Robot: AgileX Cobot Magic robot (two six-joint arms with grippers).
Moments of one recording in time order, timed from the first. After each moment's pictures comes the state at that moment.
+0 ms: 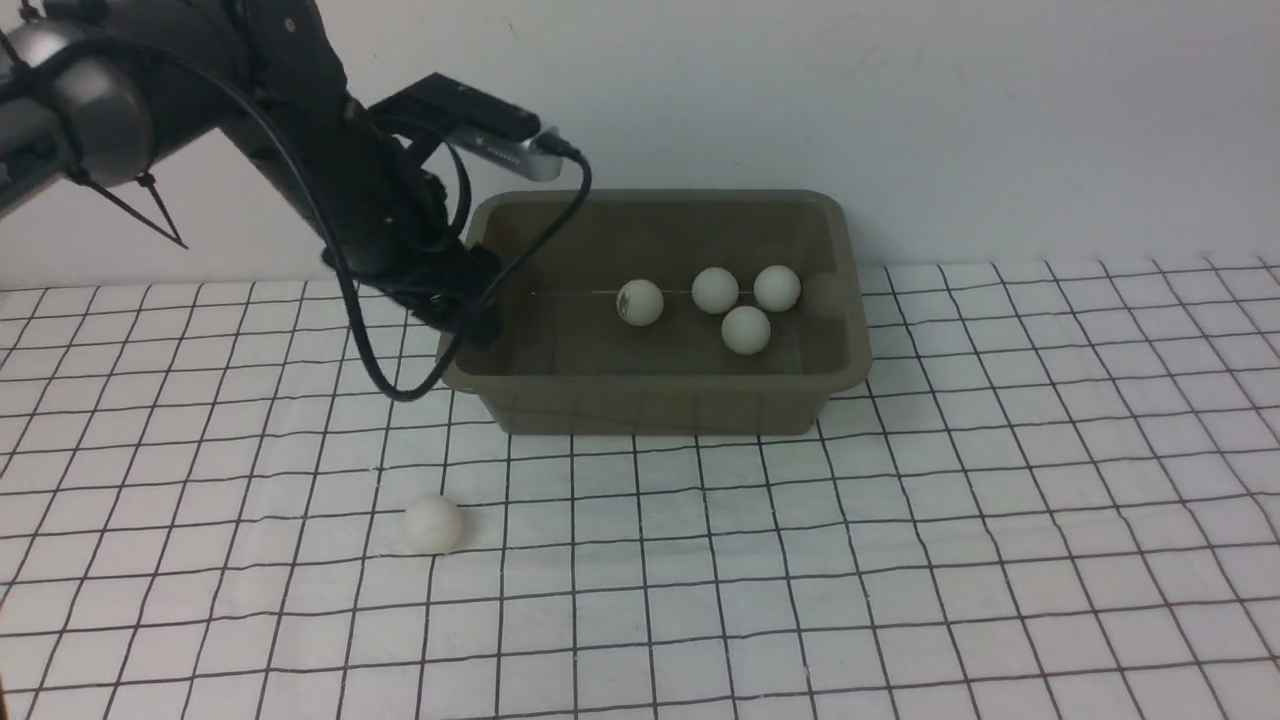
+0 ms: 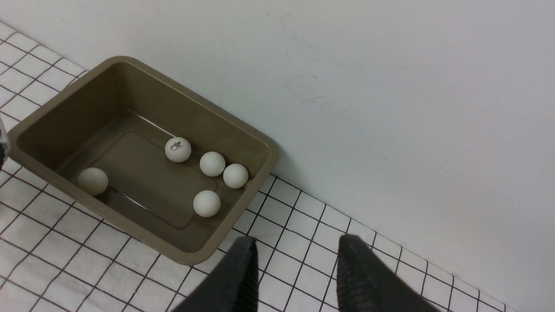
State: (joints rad) right arm 0.35 1.30 -1.87 -0.06 1.29 -0.25; left arm -0.20 1.91 -1.38 -0.20 0.99 0.38
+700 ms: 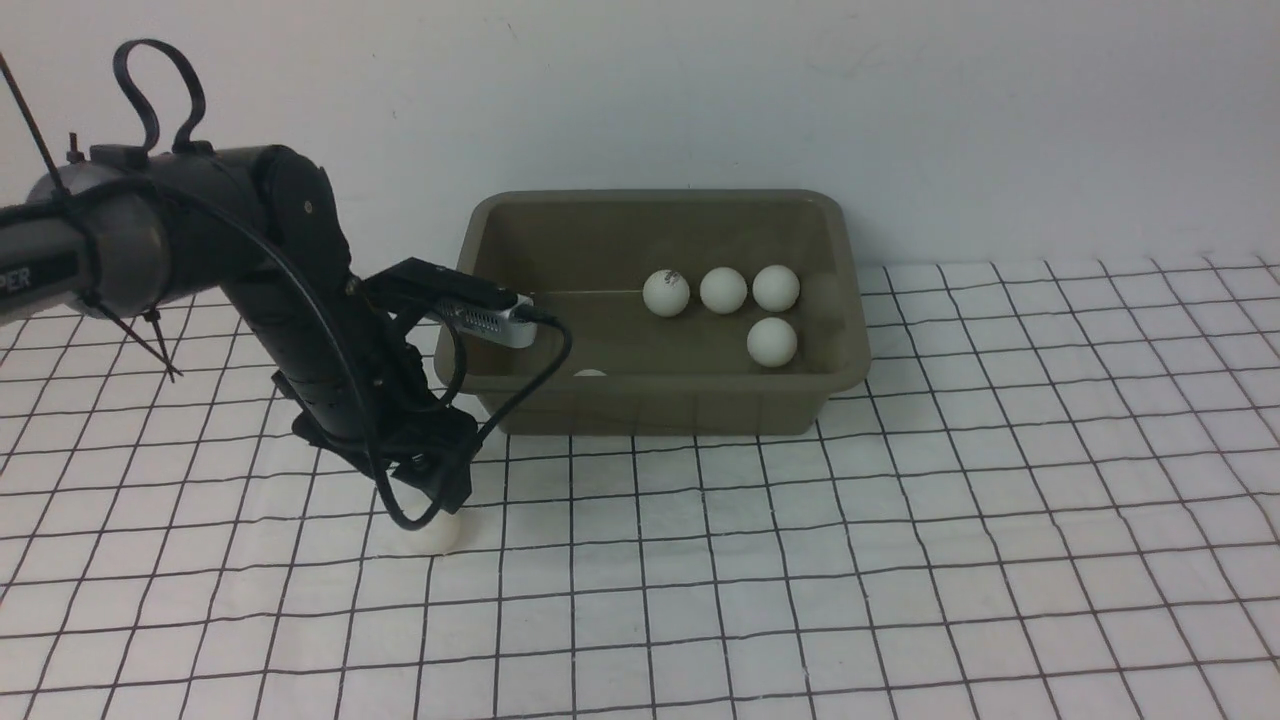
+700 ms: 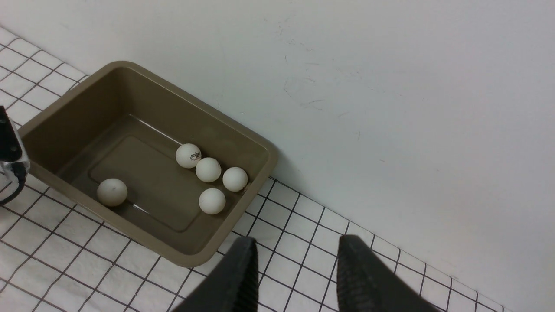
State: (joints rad) right arm 0.35 1.29 -1.87 -0.06 1.29 -0.25; left arm -0.20 2.00 -1.36 -0.20 0.91 0.38
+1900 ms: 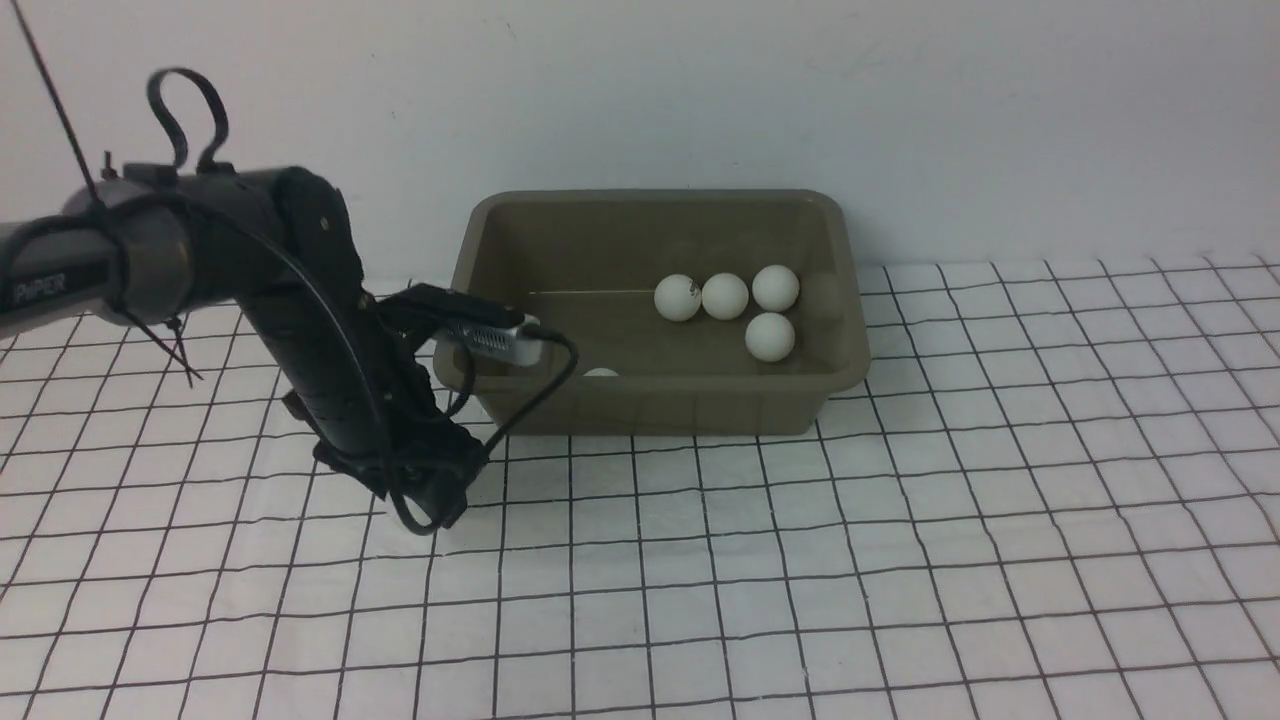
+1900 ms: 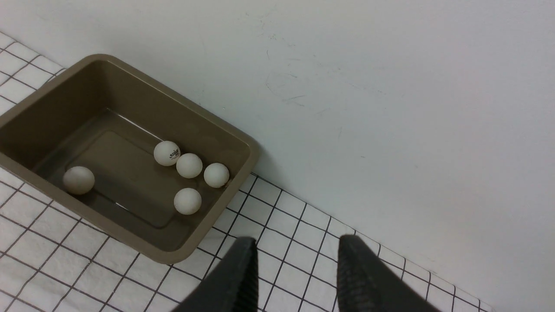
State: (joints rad) right arm 0.35 1.29 -1.87 -0.11 1.29 -0.25; left arm -0.21 1.75 -1.58 -0.18 1.03 0.34
